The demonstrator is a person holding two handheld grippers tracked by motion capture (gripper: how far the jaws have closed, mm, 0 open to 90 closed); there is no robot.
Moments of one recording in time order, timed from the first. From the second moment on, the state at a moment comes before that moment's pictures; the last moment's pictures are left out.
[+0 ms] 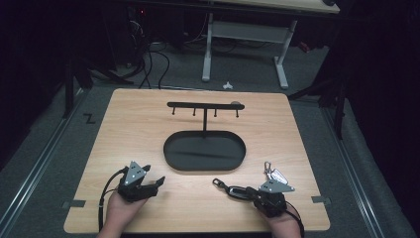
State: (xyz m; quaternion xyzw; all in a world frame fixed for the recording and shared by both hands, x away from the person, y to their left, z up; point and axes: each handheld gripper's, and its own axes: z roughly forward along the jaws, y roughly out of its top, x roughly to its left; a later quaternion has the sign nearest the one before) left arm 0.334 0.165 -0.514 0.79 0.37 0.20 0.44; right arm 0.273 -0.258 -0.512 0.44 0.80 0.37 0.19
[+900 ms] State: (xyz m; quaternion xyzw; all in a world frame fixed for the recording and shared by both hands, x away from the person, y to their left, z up) left arm 0.335 0.165 -0.517 0.80 0.36 0.19 0.44; right arm 0.300 -0.261 -0.500 0.48 0.80 0.31 0.19
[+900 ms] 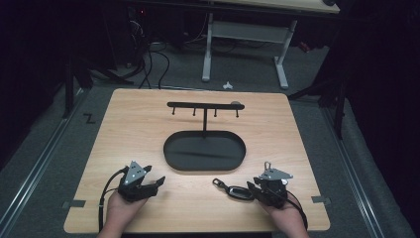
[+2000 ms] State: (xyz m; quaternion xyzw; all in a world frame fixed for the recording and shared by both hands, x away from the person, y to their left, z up) left arm 0.332 0.158 -0.516 0.81 0.32 0.19 0.44; right arm 0.342 -0.210 -0.459 0.37 0.92 0.07 0.07
